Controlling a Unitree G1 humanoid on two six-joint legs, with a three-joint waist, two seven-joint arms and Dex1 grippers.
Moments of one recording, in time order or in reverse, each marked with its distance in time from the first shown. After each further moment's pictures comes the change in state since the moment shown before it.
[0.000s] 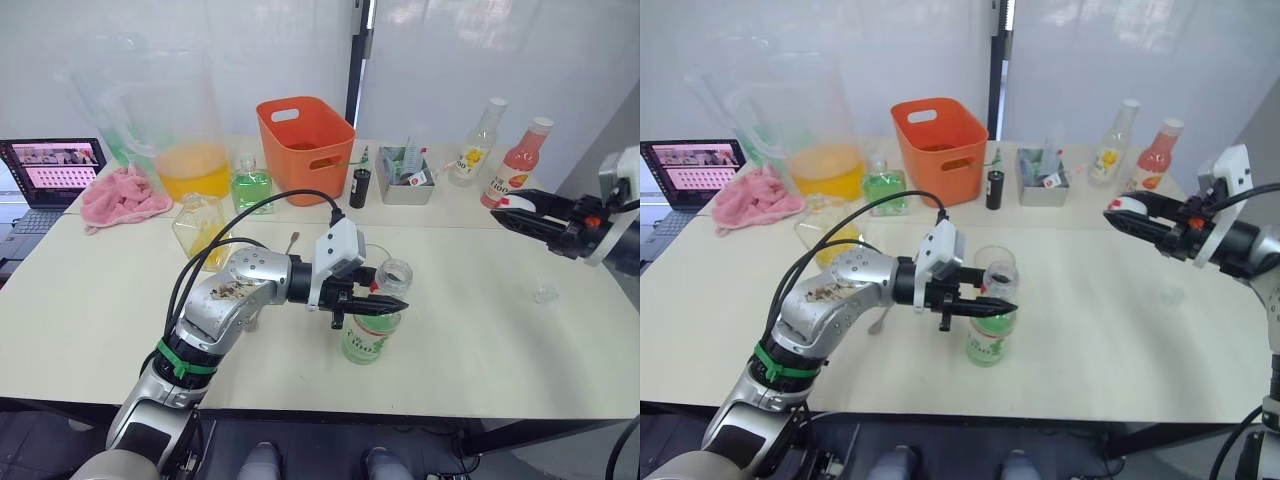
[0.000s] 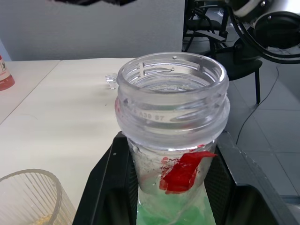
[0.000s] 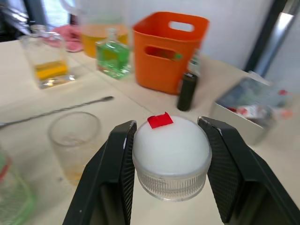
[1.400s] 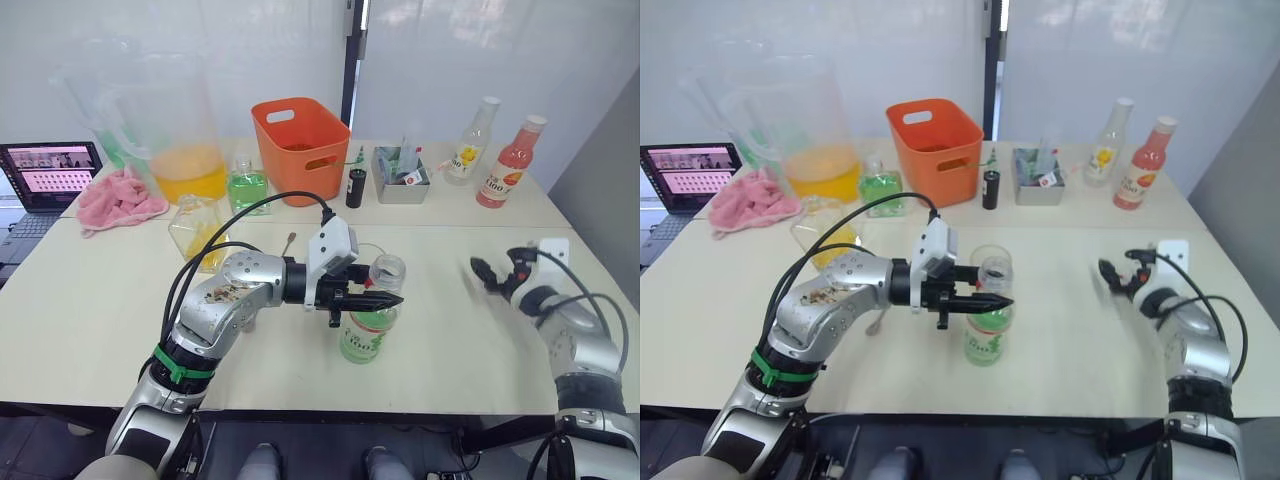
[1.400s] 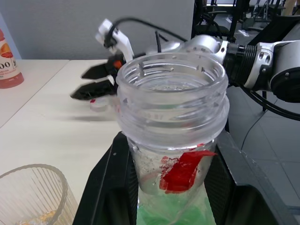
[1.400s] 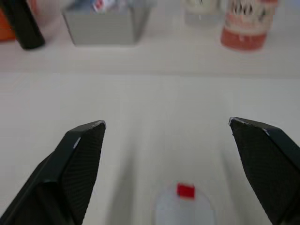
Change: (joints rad) left arm 0.033 -0.004 0.041 -0.016 -0.021 0.029 0.044; right arm -0.067 0.342 0.070 0.259 -0.223 -0.215 -0.488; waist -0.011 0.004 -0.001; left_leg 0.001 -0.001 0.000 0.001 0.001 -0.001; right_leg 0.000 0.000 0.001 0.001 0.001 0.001
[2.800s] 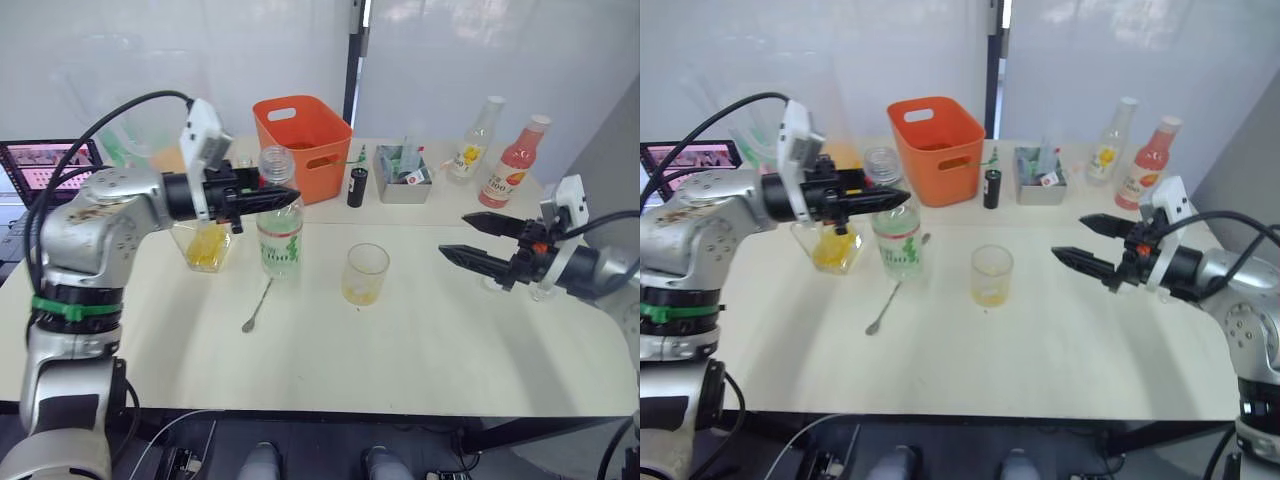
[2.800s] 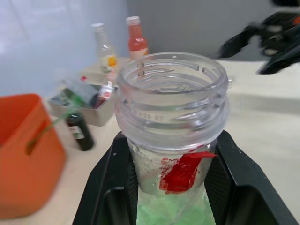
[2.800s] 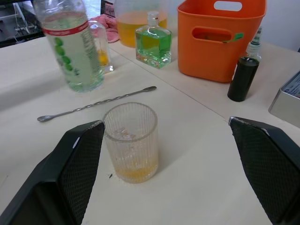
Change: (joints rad) left arm -0.257 0.306 0.221 0.314 0.041 -0.135 -0.029; right arm 0.151 -0.284 -0.001 -0.586 0.364 0.399 0.393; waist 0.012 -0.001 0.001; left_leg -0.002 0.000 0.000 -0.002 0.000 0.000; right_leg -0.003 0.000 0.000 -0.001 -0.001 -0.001
